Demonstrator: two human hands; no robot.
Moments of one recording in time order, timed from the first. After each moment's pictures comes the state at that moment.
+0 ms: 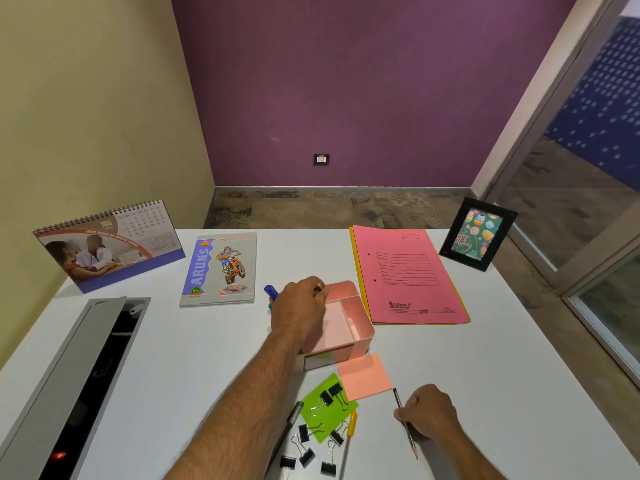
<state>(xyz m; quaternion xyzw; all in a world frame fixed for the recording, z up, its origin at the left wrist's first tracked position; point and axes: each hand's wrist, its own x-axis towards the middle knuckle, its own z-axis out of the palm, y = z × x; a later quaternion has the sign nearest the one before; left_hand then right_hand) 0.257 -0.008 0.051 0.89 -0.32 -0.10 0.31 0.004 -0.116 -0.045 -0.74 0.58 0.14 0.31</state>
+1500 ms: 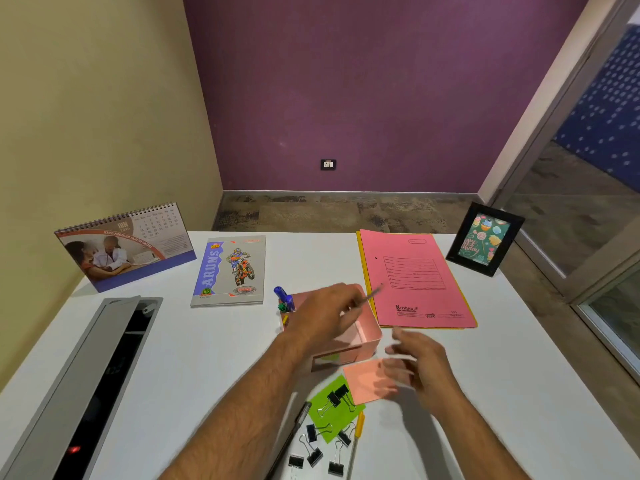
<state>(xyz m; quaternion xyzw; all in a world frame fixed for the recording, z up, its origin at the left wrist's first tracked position) 0.238 0.004 0.078 0.76 -0.57 -0.08 0.31 0.057 -0.094 0.054 -0.47 0.49 -0.15 0.72</state>
